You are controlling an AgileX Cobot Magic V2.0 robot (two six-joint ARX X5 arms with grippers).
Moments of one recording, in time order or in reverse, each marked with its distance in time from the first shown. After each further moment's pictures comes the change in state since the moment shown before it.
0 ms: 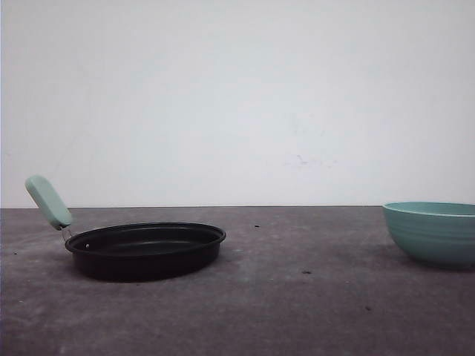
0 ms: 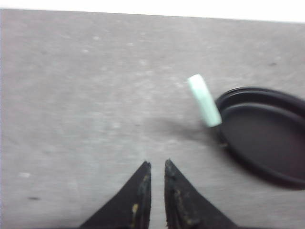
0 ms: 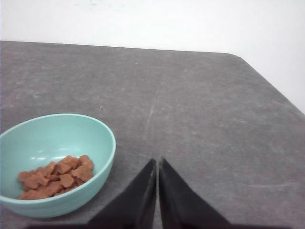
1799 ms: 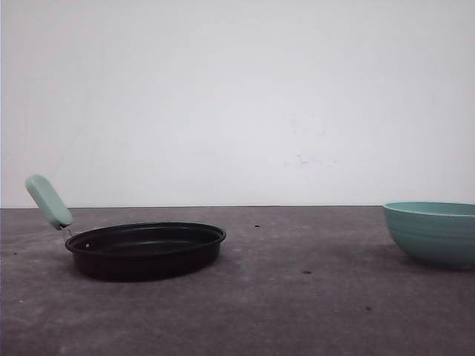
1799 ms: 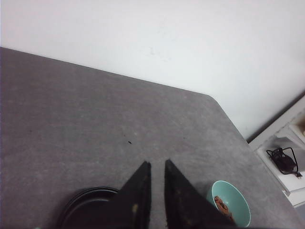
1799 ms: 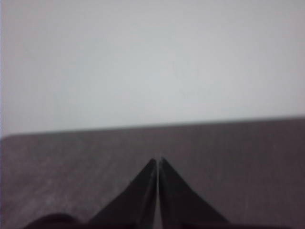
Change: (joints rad) left arm -0.011 0.785 0.942 -0.123 0.368 -0.296; right arm 0.001 0.443 0.834 -0.303 -0.292 0.225
